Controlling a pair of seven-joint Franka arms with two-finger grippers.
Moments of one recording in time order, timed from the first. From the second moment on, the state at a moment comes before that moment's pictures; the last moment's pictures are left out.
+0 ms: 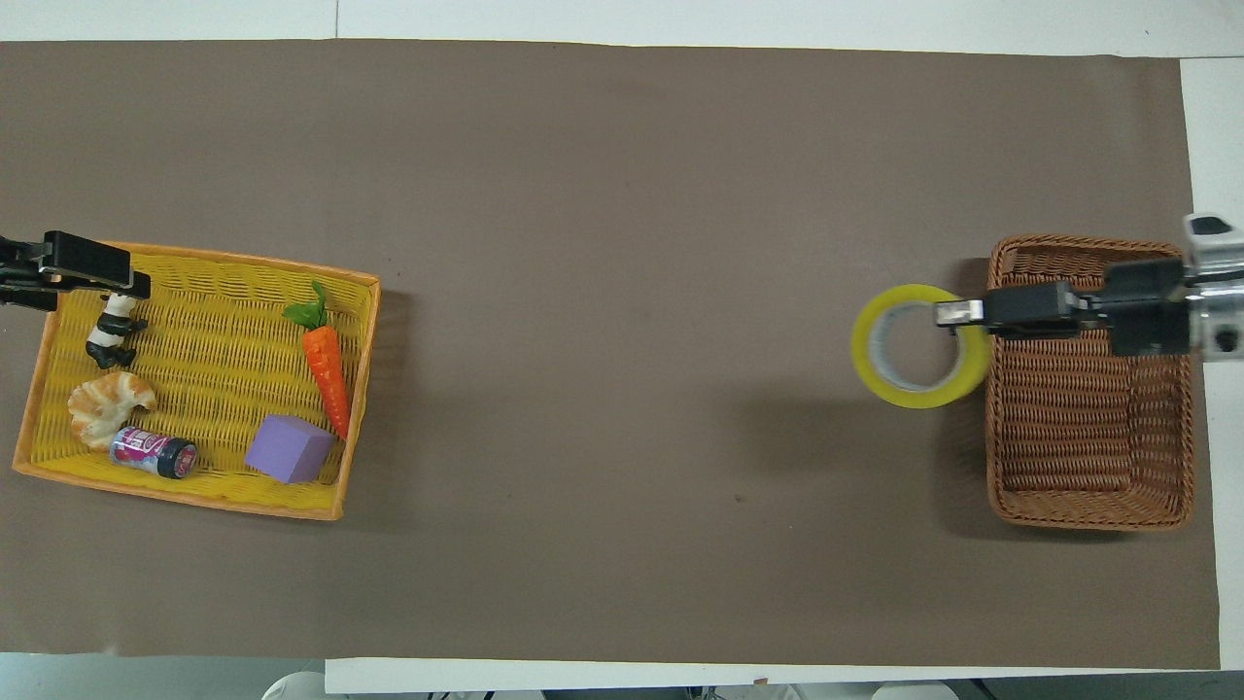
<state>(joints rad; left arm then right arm) 0.06 -0.06 -0.07 -1.77 -0.14 1.65 0.02 -0.25 -0.03 -0.10 -2.04 0.86 1.59 -0.54</state>
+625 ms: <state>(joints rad) 0.07 -0.06 -0.07 -1.77 -0.14 1.65 0.02 -0.53 0.30 -0.10 -1.88 0.73 1.47 -0.94</state>
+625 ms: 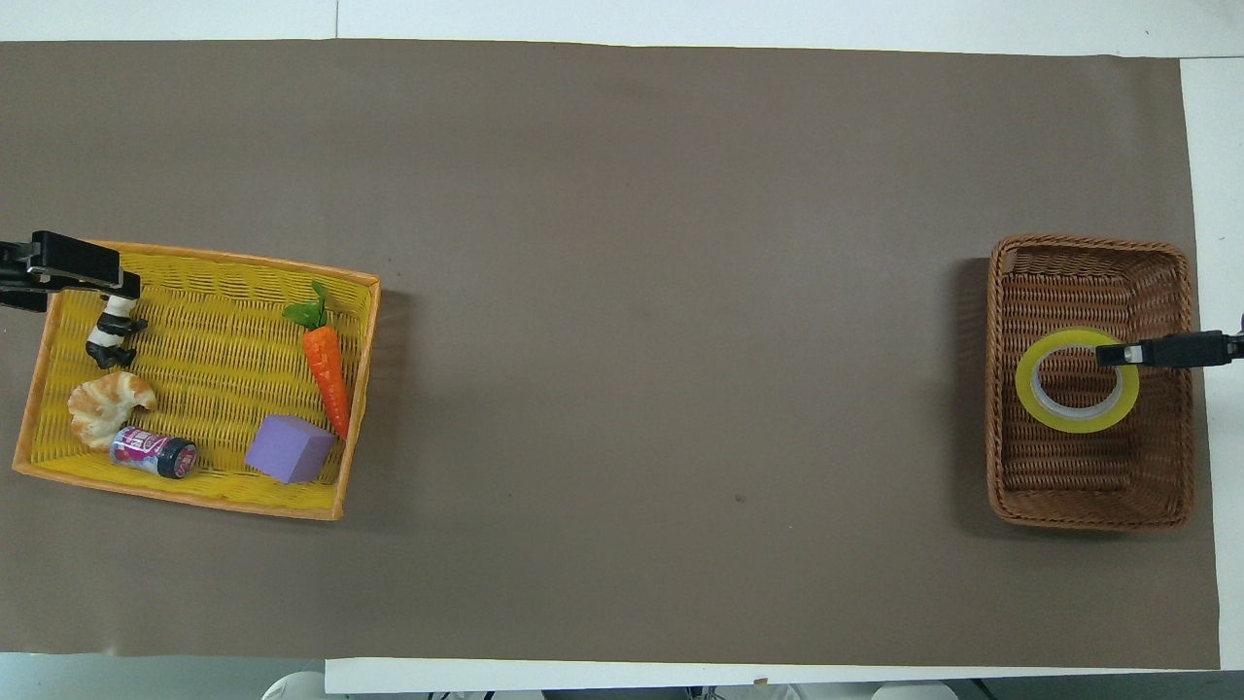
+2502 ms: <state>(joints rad) 0.07 -0.01 -0.15 -1.74 0.02 1.62 0.03 -0.32 0.10 -0.08 -1.75 0.27 1.67 -0.83</state>
